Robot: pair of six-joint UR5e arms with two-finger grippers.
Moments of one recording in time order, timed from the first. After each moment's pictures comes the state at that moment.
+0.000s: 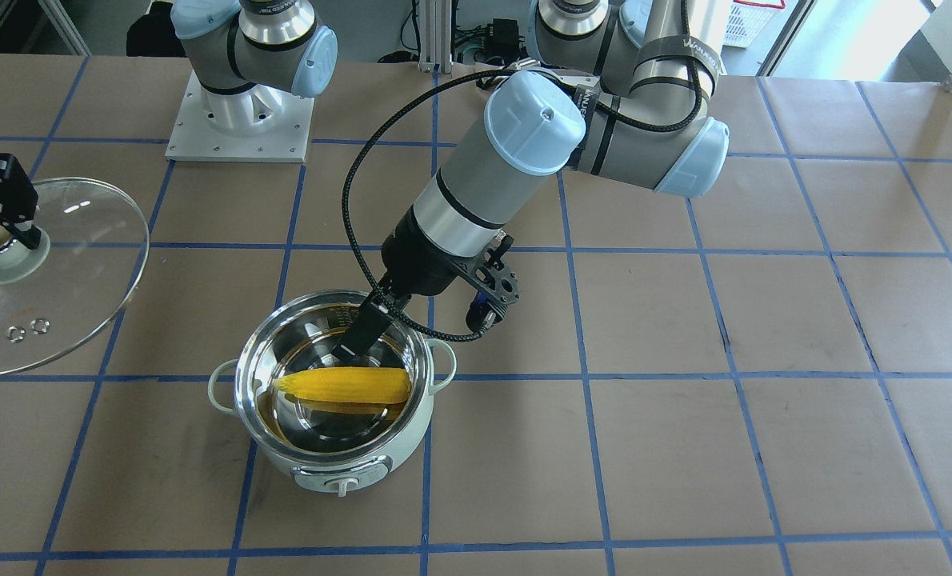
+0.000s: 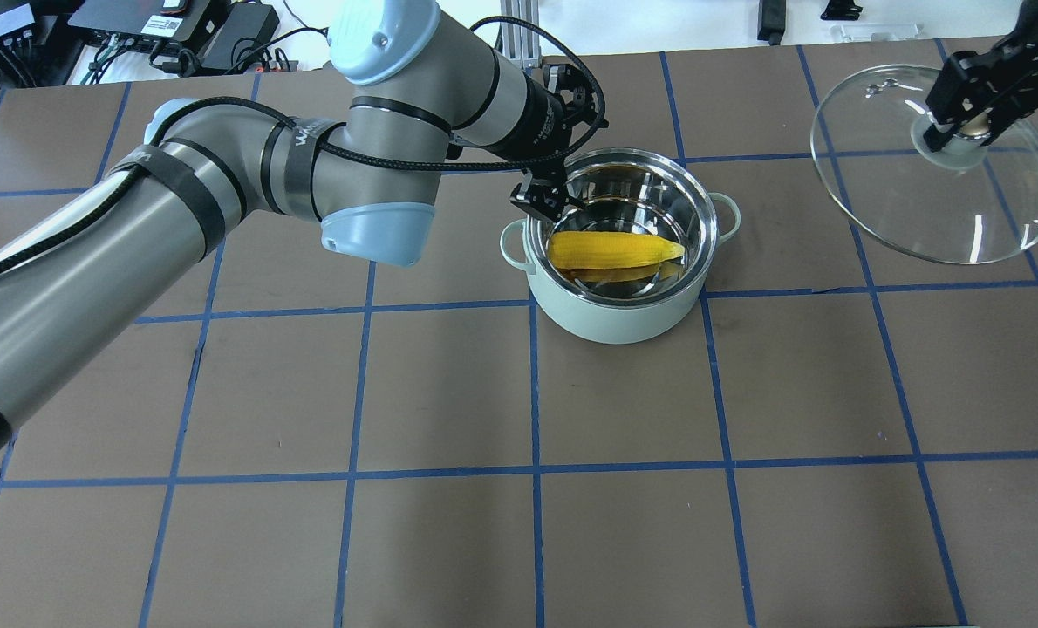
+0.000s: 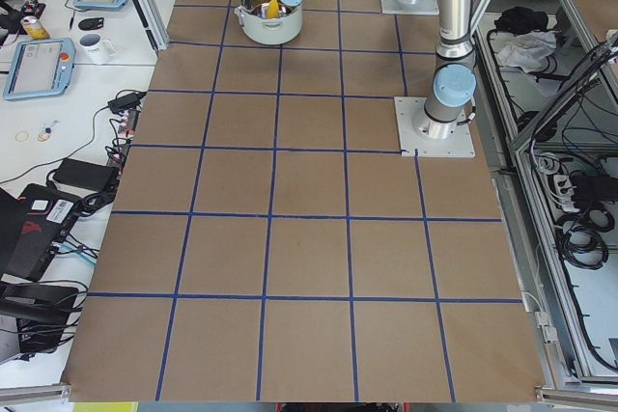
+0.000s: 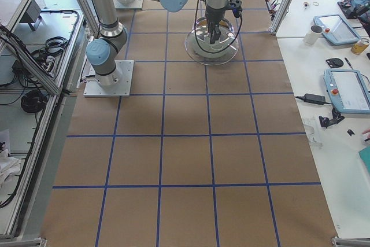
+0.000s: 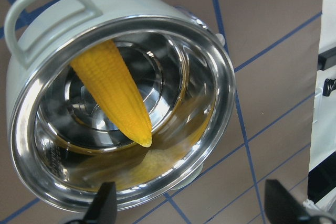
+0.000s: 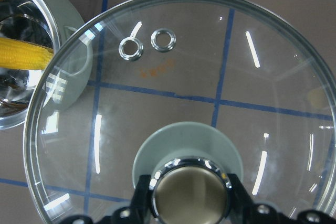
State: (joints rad) left arm -1.87 -1.92 -1.60 -0.75 1.10 -1.51; right arm 1.23 -1.49 1.44 -1.52 -1.50 -0.48
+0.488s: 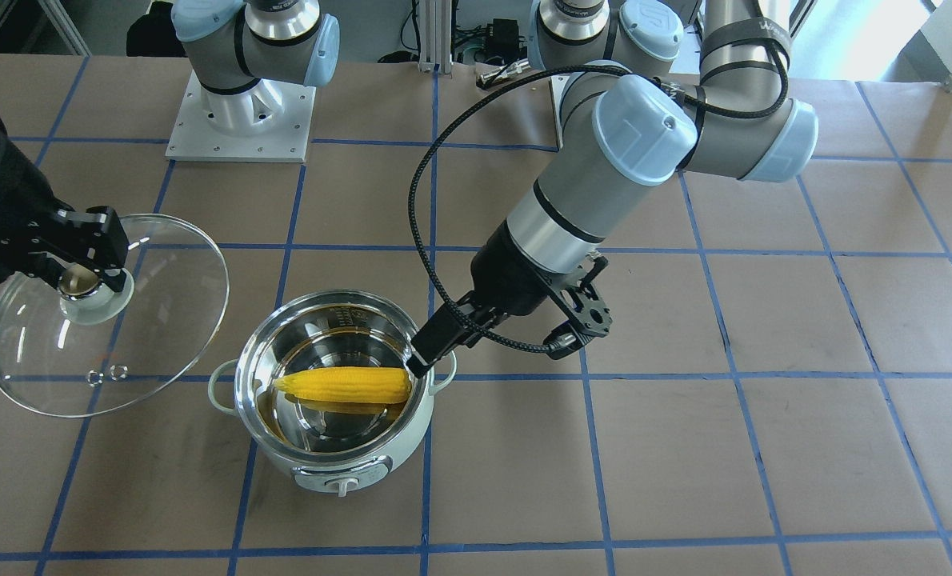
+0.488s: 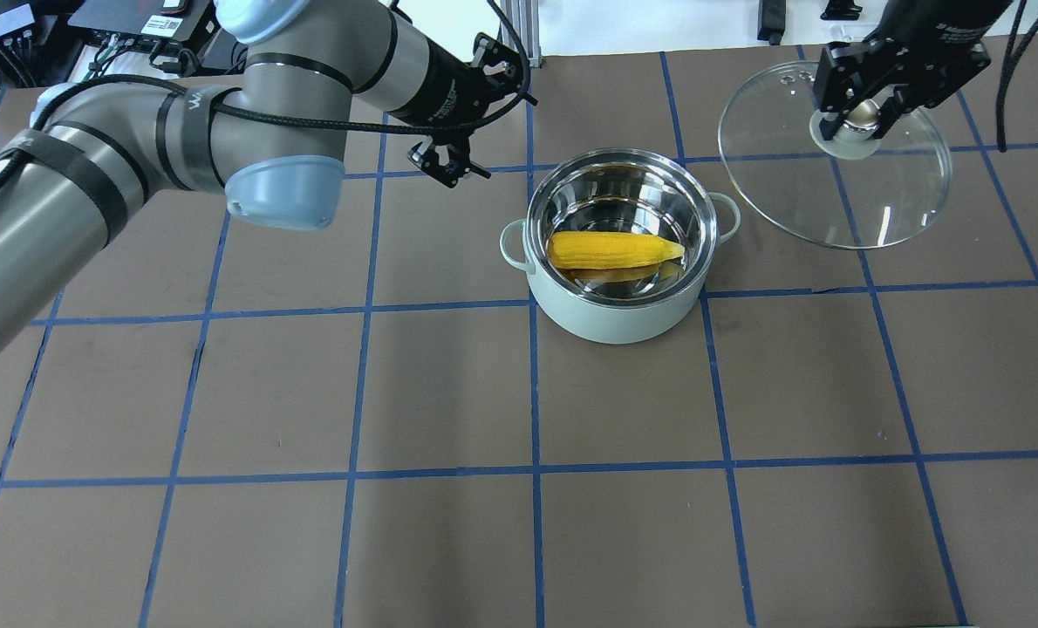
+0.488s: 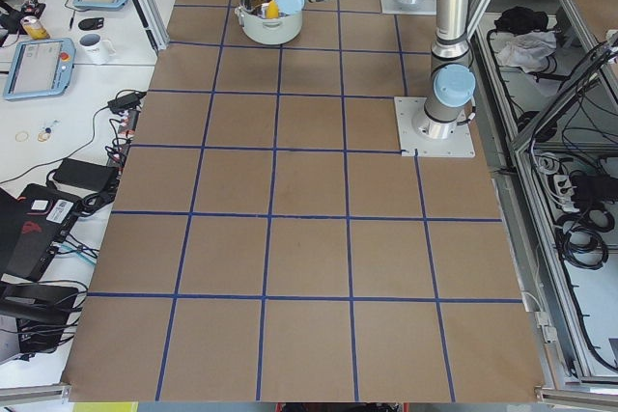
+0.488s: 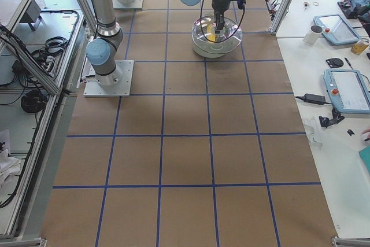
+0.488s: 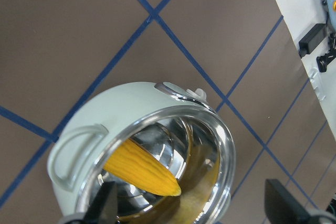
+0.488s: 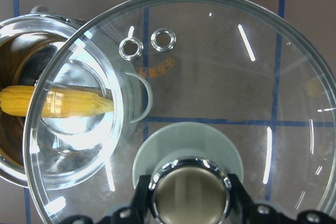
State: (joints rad) left arm -1.73 -1.87 -1.60 -0.85 1.10 -0.99; right arm 1.39 -1.43 1.43 -1.58 -1.51 -0.22
